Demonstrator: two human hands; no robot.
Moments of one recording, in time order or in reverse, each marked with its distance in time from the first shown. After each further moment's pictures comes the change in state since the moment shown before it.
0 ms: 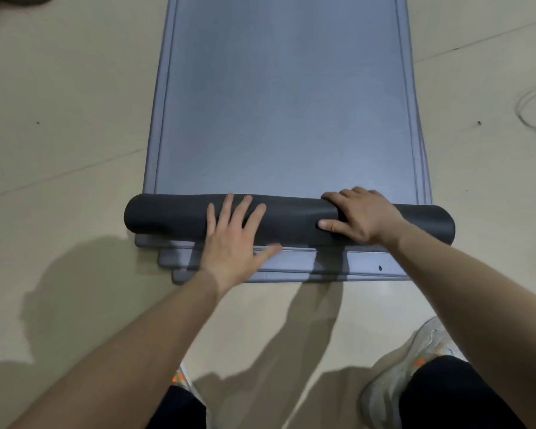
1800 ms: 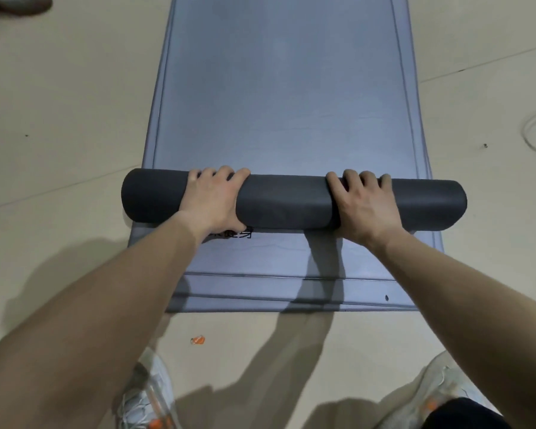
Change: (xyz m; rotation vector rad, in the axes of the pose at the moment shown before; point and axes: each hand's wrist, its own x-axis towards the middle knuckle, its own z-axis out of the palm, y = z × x) left_hand 0.123 -0.052 -0.031 0.229 -0.215 0.028; right_hand 0.049 -0.010 -0.020 -0.349 0.233 0.206
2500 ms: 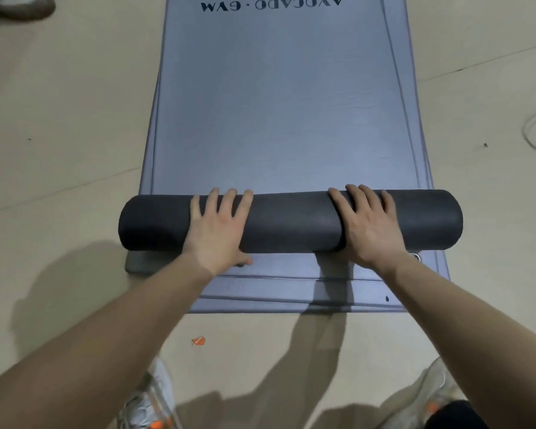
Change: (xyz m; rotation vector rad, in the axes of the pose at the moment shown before) left_hand -0.050 0.029 0.011 0.079 -0.065 -0.027; right_hand -0.036 0.001 0.029 0.177 0.045 -0.009
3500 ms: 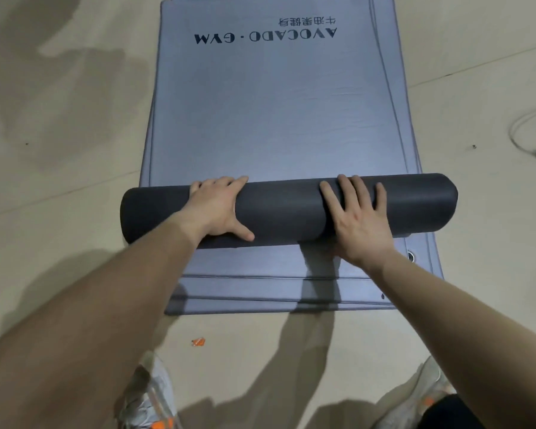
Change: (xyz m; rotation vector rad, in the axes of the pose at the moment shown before) left_hand 0.041 -0.024 -0.034 -0.323 -0.113 0.034; right_hand 0.003 -0.016 -0.015 -0.076 -0.034 0.041
